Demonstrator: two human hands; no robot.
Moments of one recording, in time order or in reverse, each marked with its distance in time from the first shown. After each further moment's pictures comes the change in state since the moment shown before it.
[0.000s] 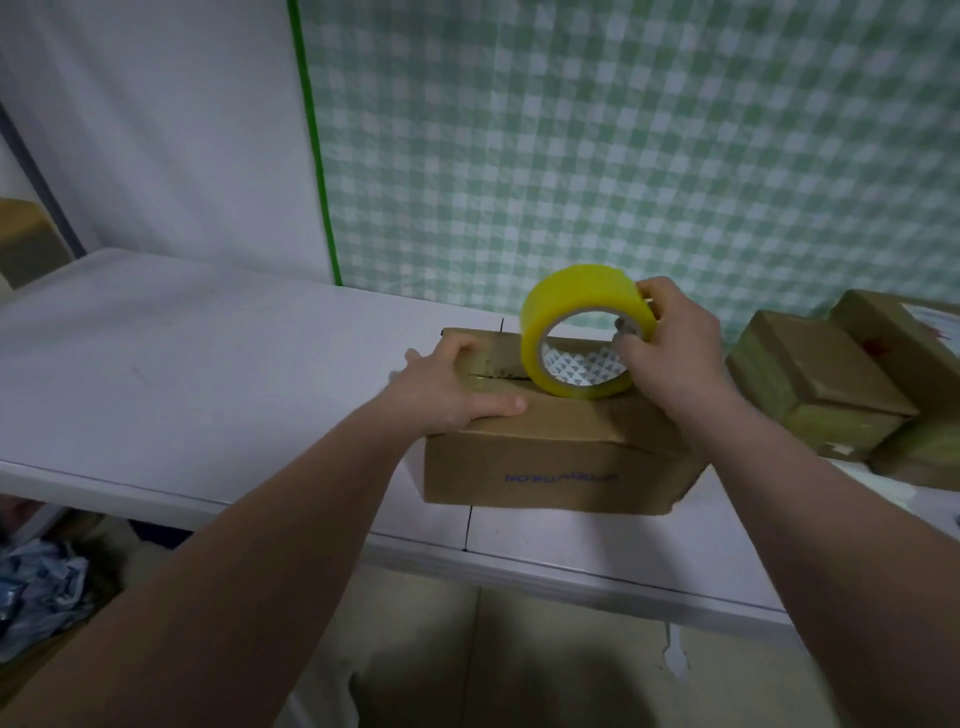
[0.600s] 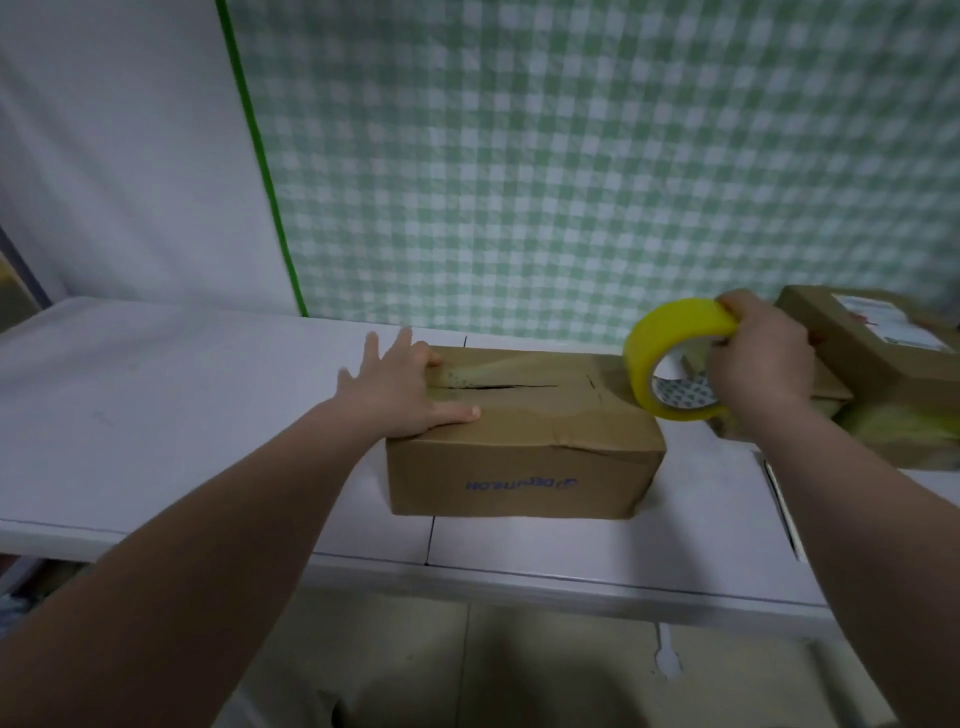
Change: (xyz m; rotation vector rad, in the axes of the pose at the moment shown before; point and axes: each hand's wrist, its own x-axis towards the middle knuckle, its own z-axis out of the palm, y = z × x) left_hand 0.002 0.030 -0.006 0.470 0.045 0.103; right_hand 0.003 0.068 -0.076 -0.359 0.197 0.239
